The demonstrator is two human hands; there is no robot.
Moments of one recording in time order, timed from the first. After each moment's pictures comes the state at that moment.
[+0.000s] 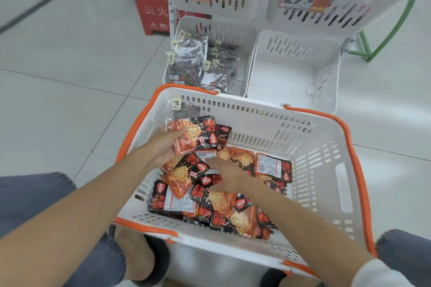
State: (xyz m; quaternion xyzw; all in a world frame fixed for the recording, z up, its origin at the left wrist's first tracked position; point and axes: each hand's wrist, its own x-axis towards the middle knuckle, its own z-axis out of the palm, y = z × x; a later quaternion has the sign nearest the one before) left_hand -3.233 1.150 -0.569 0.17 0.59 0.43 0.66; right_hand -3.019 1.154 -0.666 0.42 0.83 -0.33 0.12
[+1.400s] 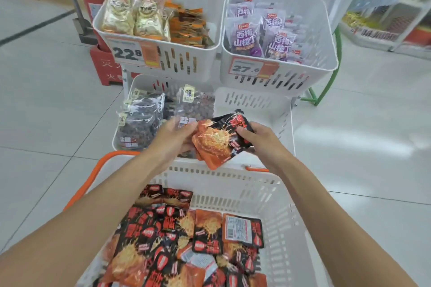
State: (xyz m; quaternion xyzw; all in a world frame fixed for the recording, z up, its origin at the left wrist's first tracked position) left_hand -3.138 1.282 -0.474 0.39 0.52 0.48 0.59; right_hand -2.922 1.296 -0.466 0.54 0.54 -0.52 -0.37
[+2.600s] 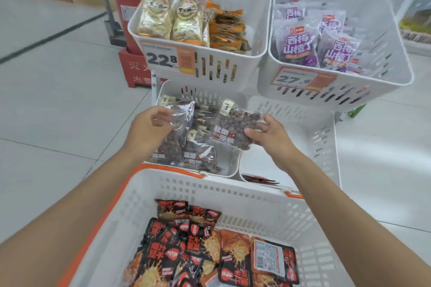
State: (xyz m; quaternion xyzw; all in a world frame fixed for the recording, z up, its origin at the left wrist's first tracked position) left_hand -3.257 1.319 -0.484 0.53 0.65 0.45 0.29; right_hand -2.983 1.368 -0.484 0.52 0.53 -0.53 -0.41
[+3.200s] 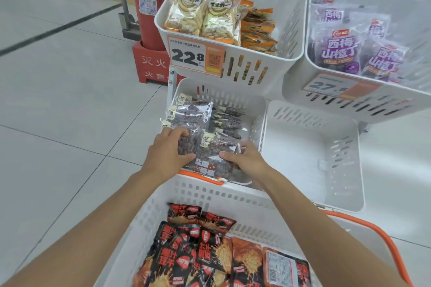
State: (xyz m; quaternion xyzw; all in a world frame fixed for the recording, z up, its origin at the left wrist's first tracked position) left_hand -3.269 1.323 -0.552 0.61 0.71 0.27 0.21; right_hand -3.059 1.371 -0.551 0.61 0.52 -0.55 -0.25
